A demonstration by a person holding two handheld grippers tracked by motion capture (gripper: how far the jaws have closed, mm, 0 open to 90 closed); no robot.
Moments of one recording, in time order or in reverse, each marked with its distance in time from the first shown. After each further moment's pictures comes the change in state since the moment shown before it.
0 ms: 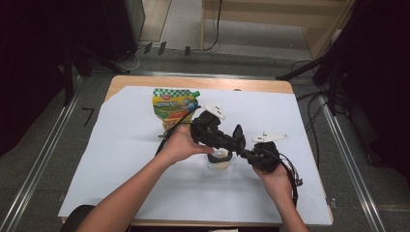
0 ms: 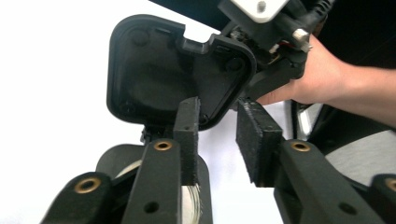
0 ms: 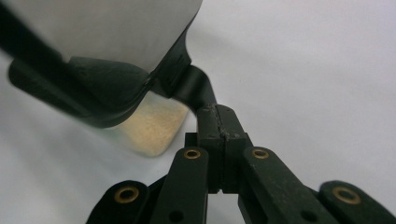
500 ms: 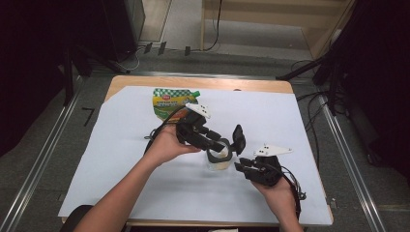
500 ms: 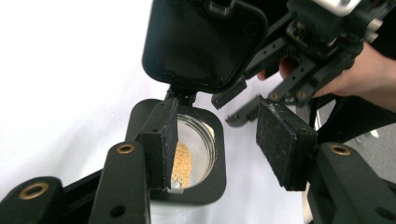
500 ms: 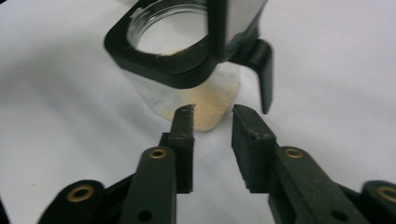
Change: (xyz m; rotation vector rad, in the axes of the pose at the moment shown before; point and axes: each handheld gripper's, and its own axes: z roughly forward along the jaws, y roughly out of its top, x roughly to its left) left arm 0.000 -0.020 -0.032 -0.005 0.068 -0.016; right arm 0.026 -0.020 -0.019 -0.038 0.074 -0.020
